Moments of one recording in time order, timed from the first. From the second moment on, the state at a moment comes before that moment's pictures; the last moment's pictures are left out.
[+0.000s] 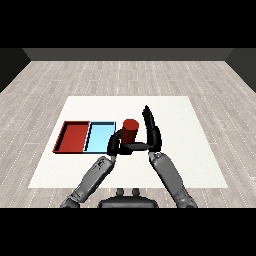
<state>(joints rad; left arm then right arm) -0.37 0.00 -0.50 -1.37 0.25 0.51 -0.19 -0.38 -0.02 0.36 -1.70 0.01 -0.47 -0.05</state>
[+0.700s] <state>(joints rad) -0.42 0.14 -0.32 -1.34 0.20 0.45 -0.14 -0.02 -0.17 0.17 -1.97 -0.12 -0.32 -0.15</state>
